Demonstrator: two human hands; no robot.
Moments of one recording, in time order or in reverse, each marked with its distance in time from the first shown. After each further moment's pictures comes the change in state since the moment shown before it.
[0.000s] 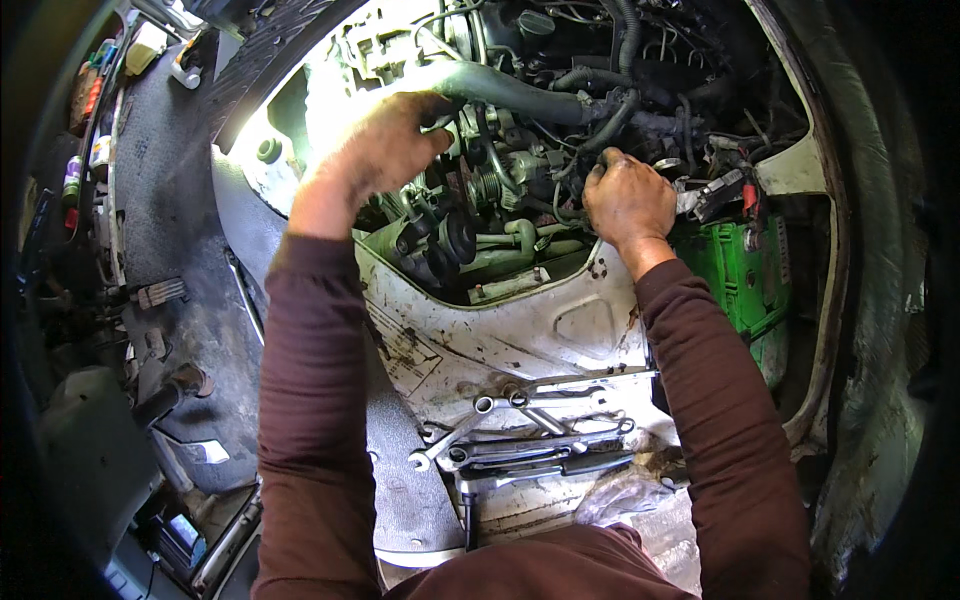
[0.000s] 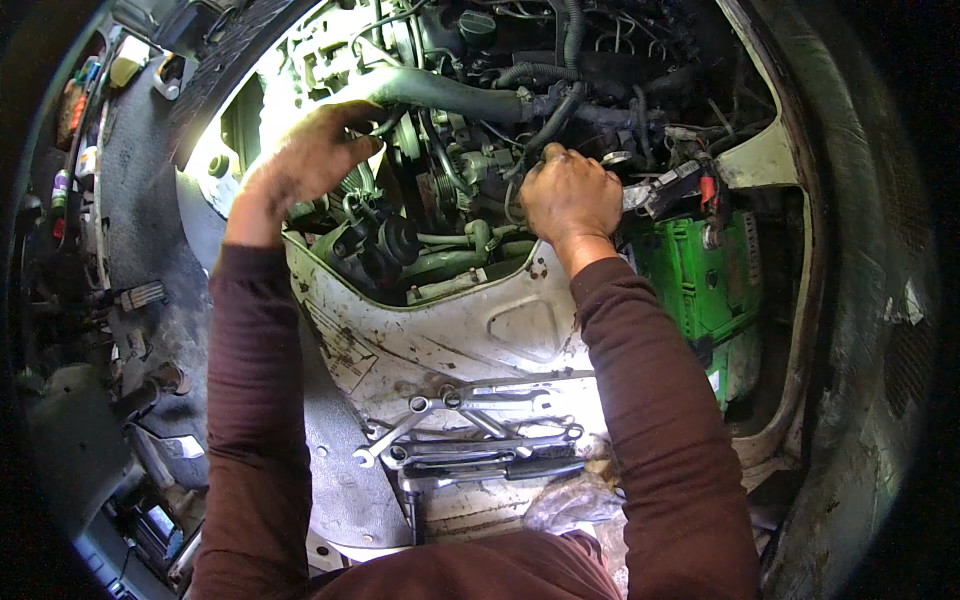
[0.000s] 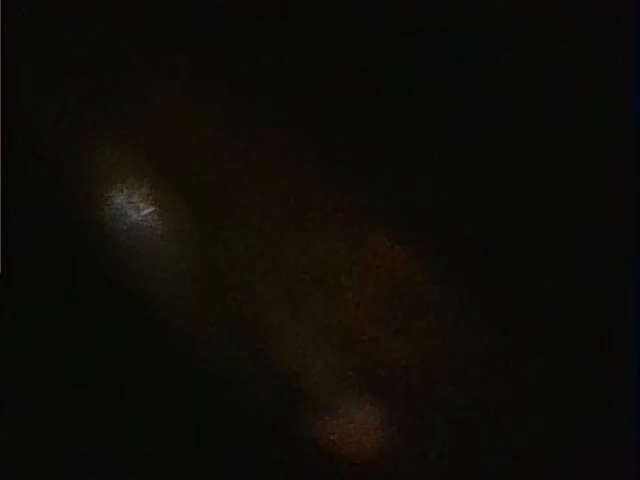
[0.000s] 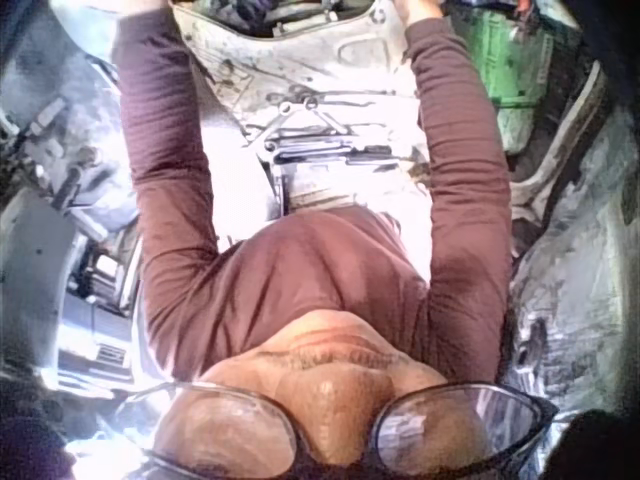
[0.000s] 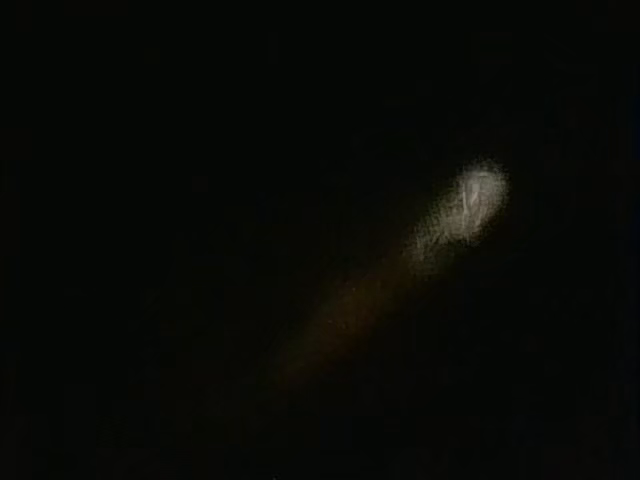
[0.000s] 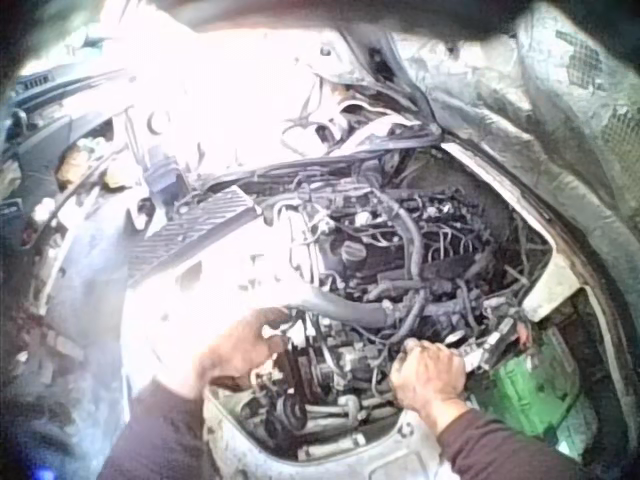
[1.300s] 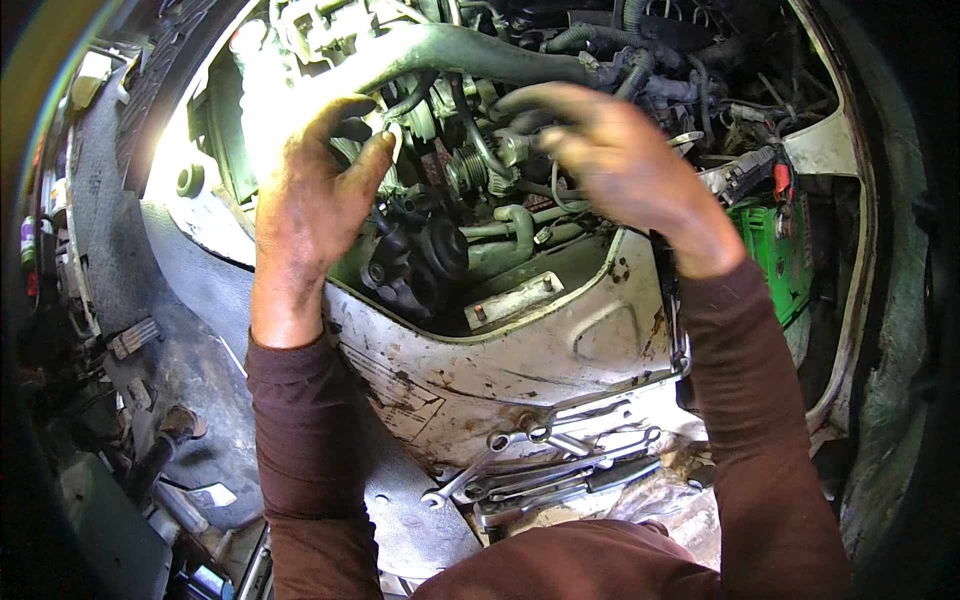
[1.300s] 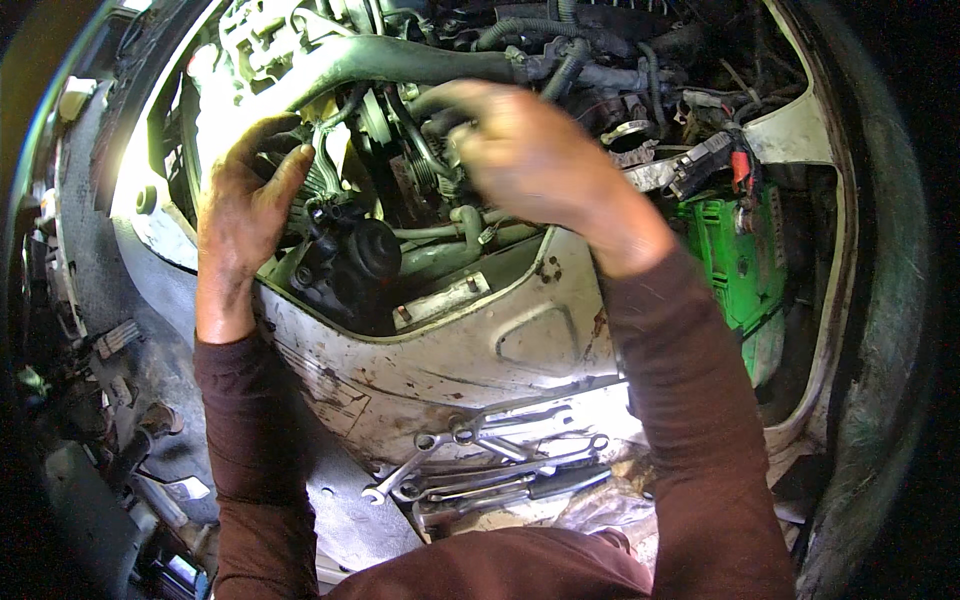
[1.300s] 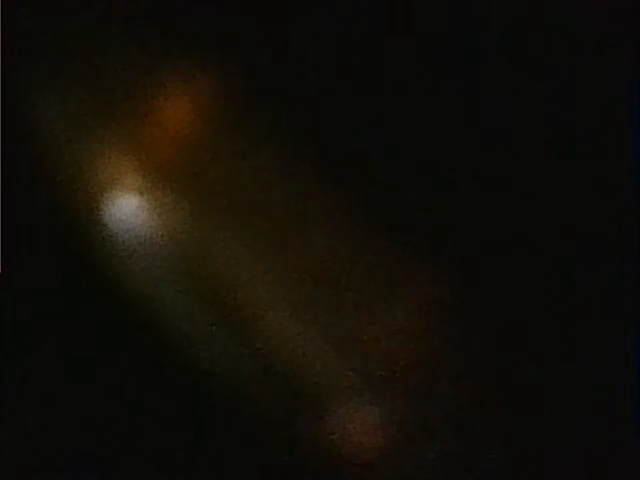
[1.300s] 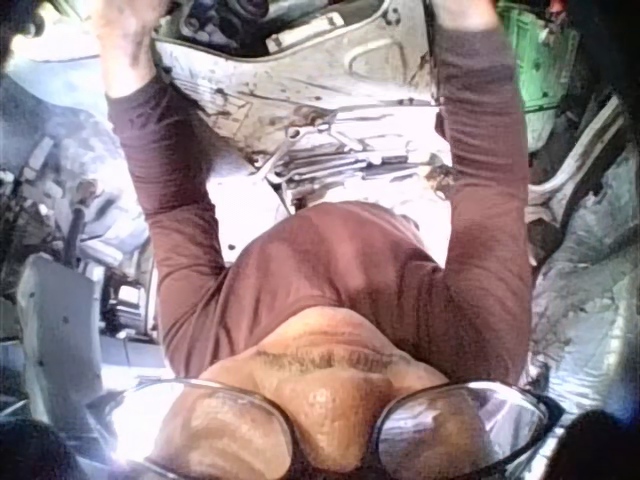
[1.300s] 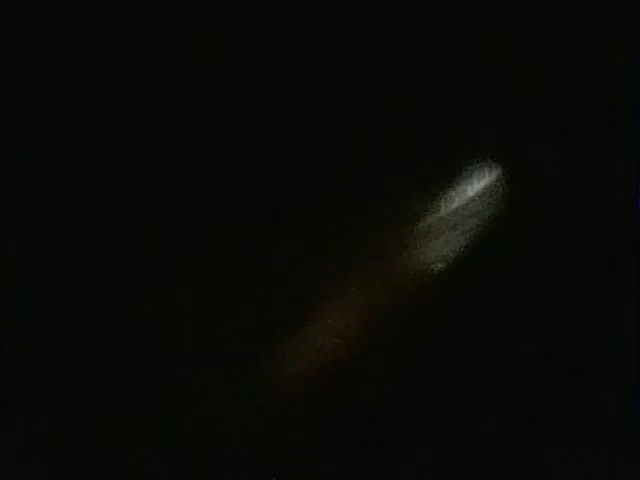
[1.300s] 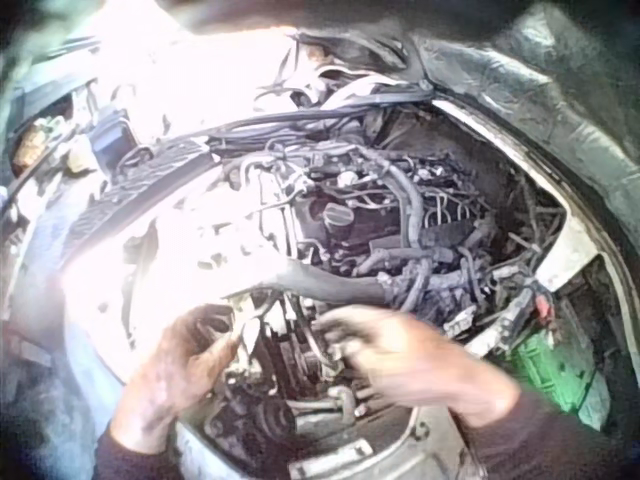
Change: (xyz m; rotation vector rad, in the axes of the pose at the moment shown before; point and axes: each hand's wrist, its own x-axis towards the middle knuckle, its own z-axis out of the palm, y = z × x) left_hand -0.036 -0.028 0.033 -0.221 0.350 -0.120; right_hand 0.022 -0.029 -0.033 0.751 -0.459 -0.374
